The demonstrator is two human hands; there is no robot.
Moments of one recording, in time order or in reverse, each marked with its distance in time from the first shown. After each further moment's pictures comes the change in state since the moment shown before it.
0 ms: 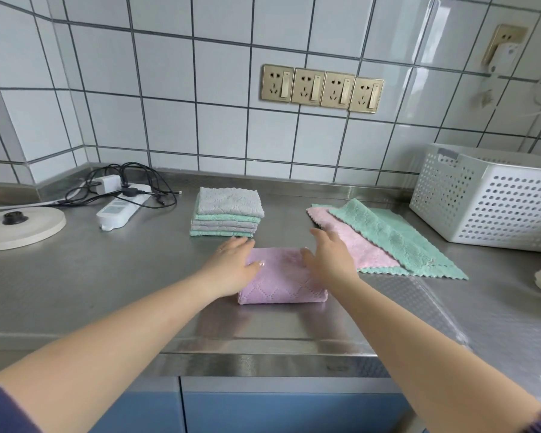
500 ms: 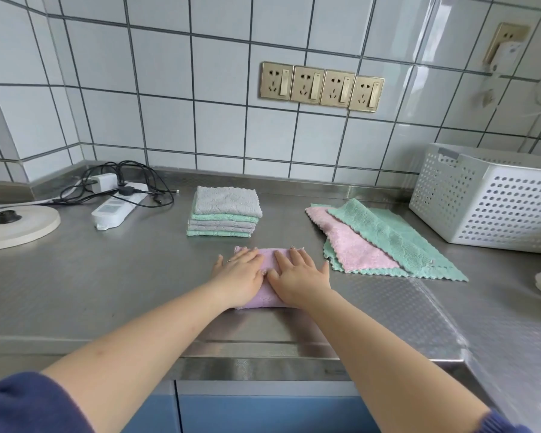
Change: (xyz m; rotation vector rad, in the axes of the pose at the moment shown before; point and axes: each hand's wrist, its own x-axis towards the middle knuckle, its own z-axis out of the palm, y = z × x) left_hand 0.020 -0.001 0.037 0.155 -0.064 0.037; right_hand -0.012 -0.020 0.041 -0.264 -0.296 -0.074
